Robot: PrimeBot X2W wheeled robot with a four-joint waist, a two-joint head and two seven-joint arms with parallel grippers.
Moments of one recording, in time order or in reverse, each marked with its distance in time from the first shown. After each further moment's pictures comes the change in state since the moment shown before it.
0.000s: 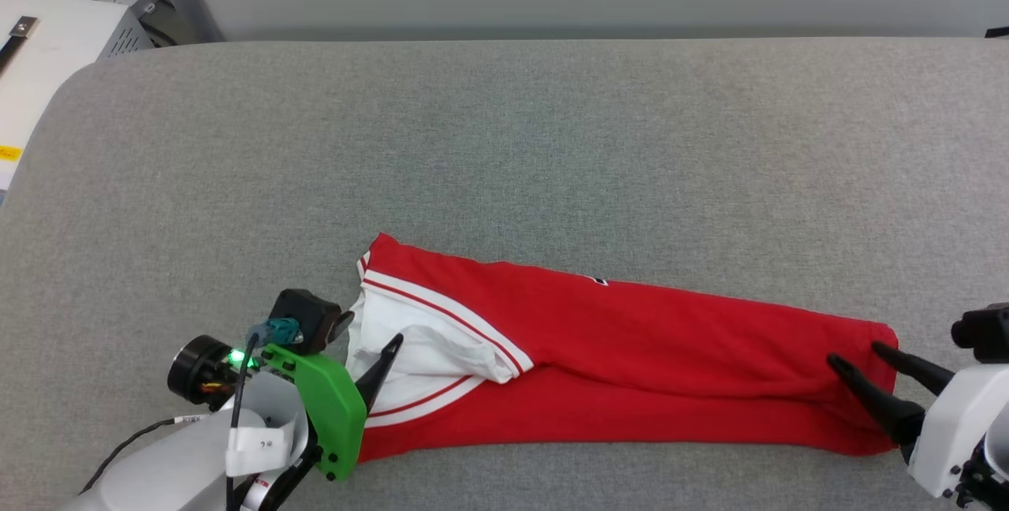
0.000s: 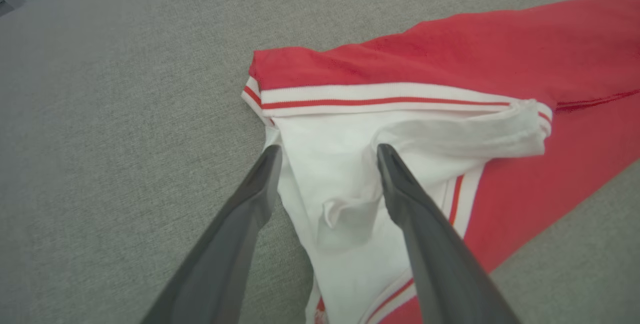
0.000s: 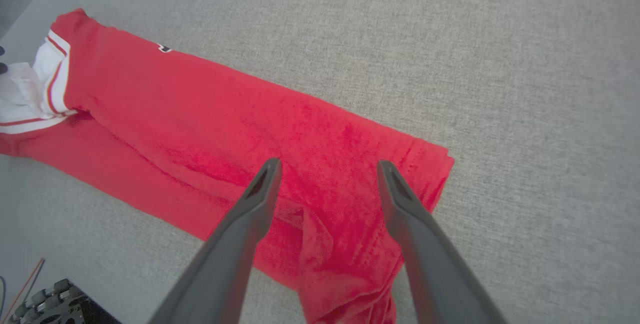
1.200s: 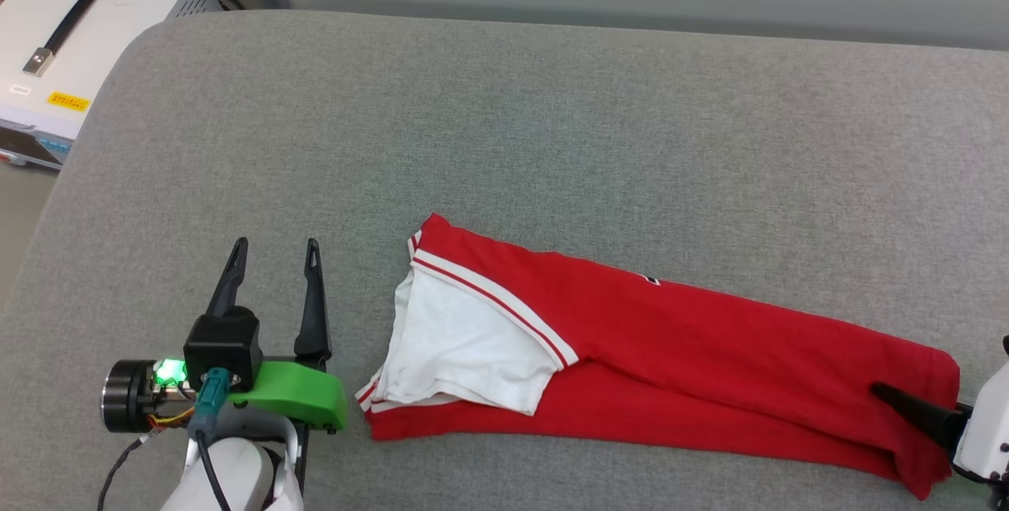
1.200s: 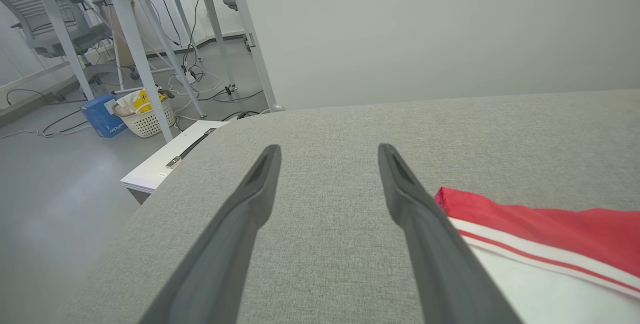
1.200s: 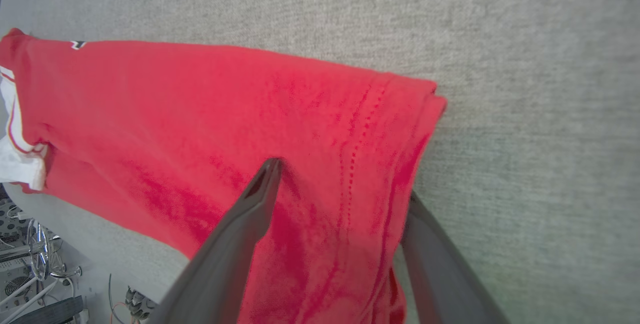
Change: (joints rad) left arm 0.437 -0.304 0.815 -0.132 0.631 0.179 -0.183; right arm 0.006 0.035 -0.152 0.160 0.263 0.000 0.333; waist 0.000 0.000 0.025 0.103
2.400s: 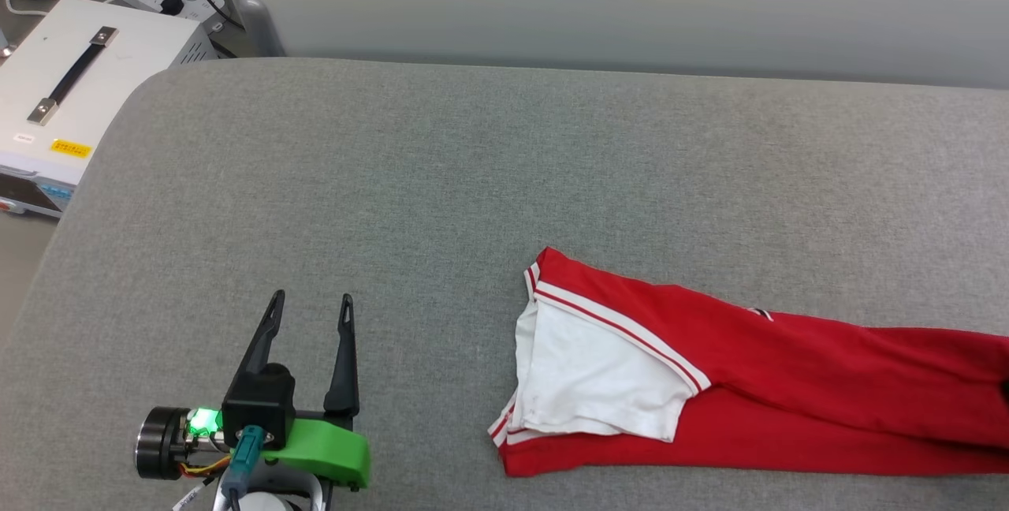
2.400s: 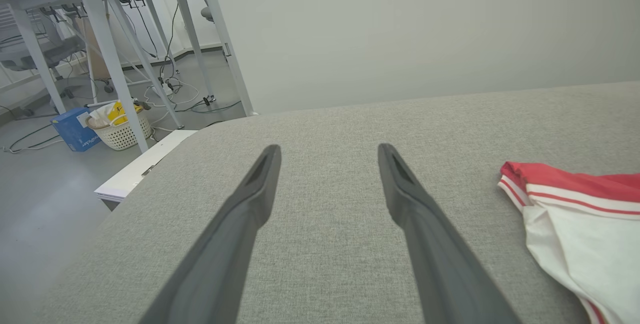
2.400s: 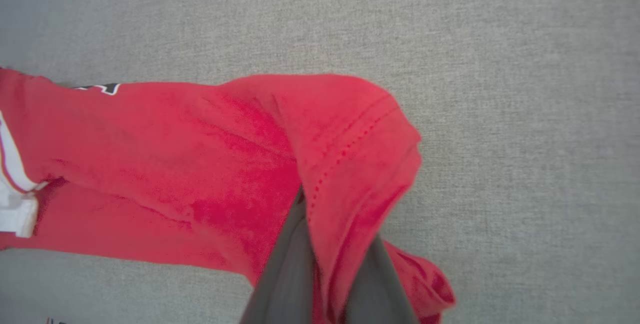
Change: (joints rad) left arm 0.166 -0.261 0.271 0.009 0.323 -0.273 0.000; right arm -0.006 -0.153 0.007 0.100 -0.019 0.000 -0.123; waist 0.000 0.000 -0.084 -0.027
